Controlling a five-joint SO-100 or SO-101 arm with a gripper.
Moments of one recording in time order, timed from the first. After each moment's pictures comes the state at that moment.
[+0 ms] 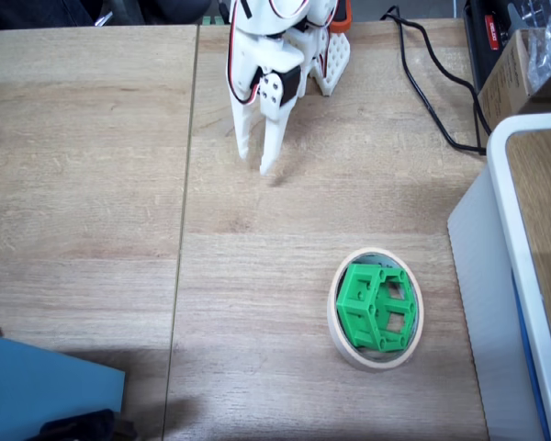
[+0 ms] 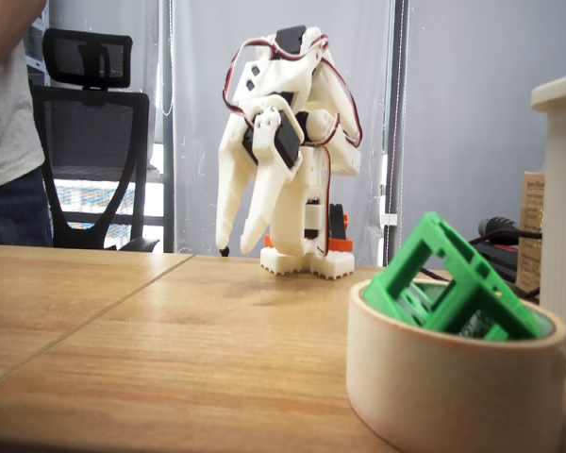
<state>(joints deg) 19.5 189.8 175.3 72.4 -93.7</state>
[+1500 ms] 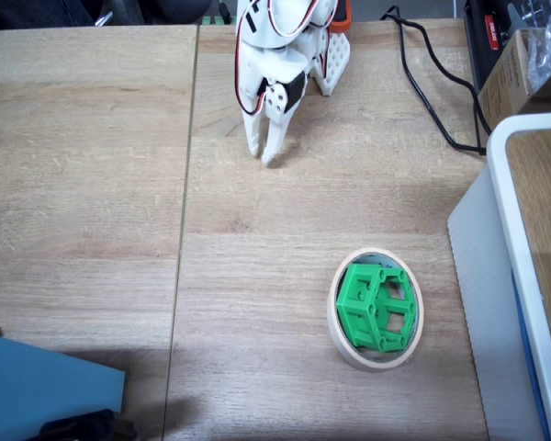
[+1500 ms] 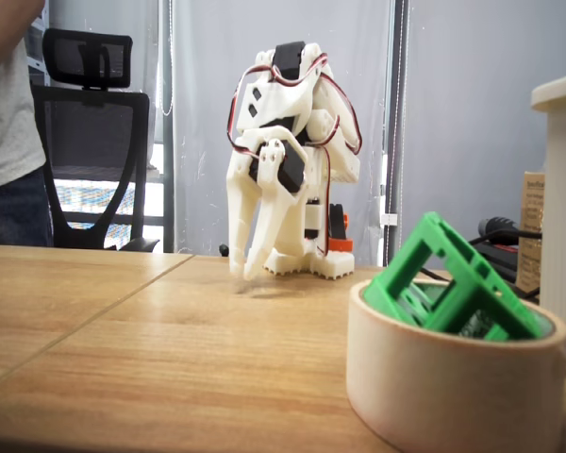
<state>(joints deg) 19.5 191.8 179.0 80.1 -93.8</state>
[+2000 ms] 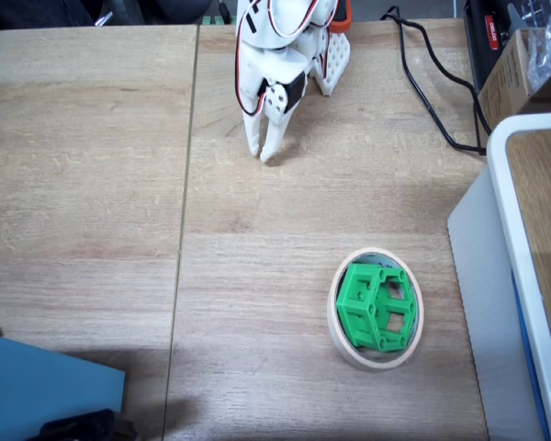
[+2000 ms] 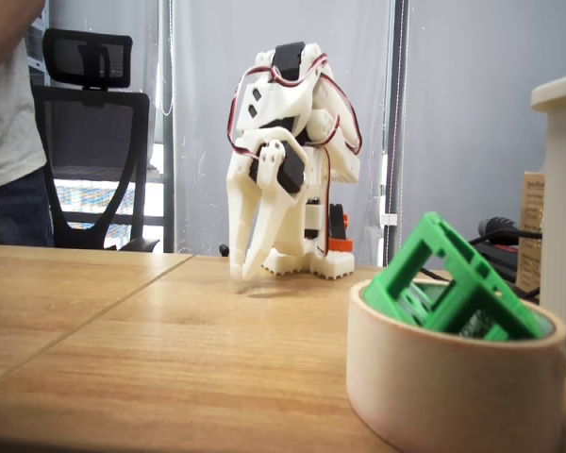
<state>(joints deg) 19.5 191.8 179.5 80.0 -93.9</state>
